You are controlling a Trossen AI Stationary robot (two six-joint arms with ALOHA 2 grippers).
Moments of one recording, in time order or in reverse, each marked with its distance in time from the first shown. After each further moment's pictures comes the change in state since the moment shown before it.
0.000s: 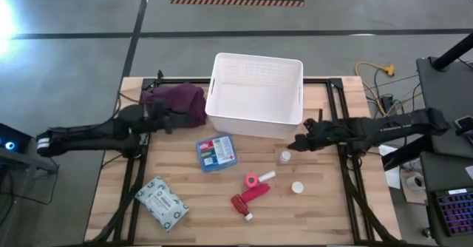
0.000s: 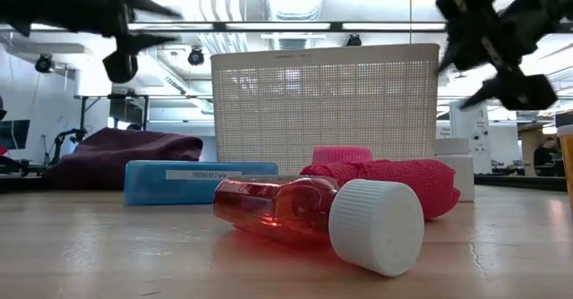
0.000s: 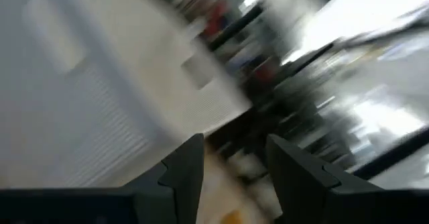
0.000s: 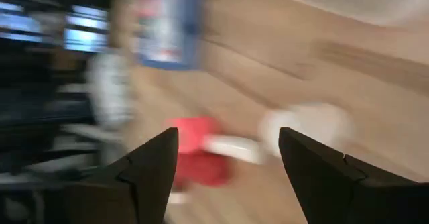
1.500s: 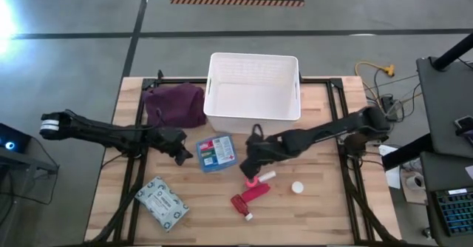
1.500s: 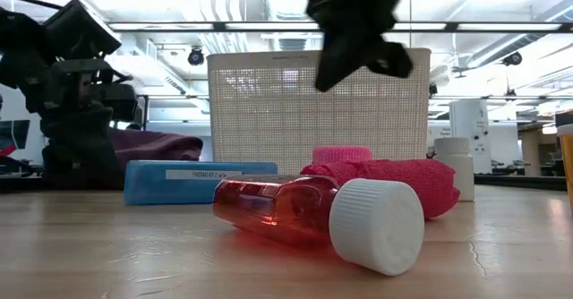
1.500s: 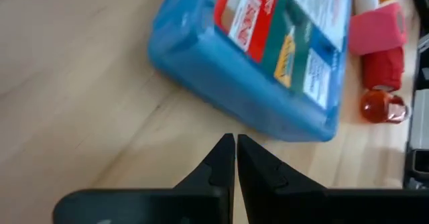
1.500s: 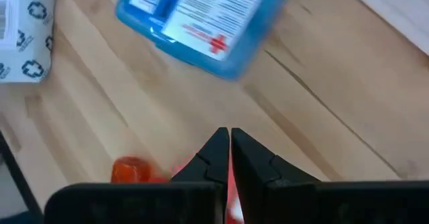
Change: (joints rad) left arm -0.157 0.265 -0.192 -0.165 0.241 -0.015; right arm 0.127 0.960 0.853 -0.180 0.136 -0.415
